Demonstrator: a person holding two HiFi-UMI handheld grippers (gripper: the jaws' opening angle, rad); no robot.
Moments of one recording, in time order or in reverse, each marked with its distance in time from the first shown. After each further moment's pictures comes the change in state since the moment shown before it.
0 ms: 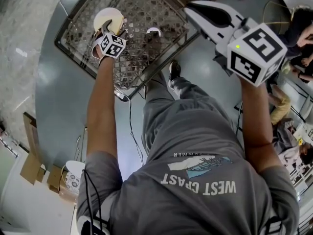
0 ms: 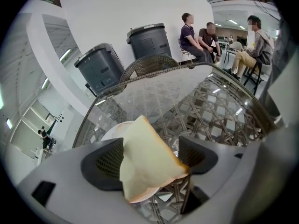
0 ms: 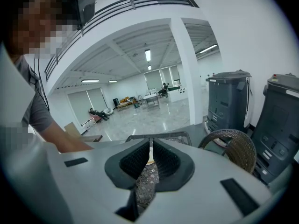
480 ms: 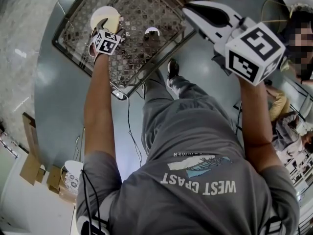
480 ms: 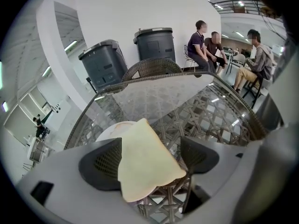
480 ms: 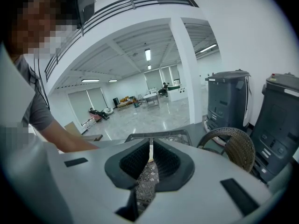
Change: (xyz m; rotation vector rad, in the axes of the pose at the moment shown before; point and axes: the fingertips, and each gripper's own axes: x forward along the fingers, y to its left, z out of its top) left arm -0.005 0.002 0.006 -0.112 -0.027 -0.047; right arm -0.013 0.003 -0.010 0.000 0.007 -0.001
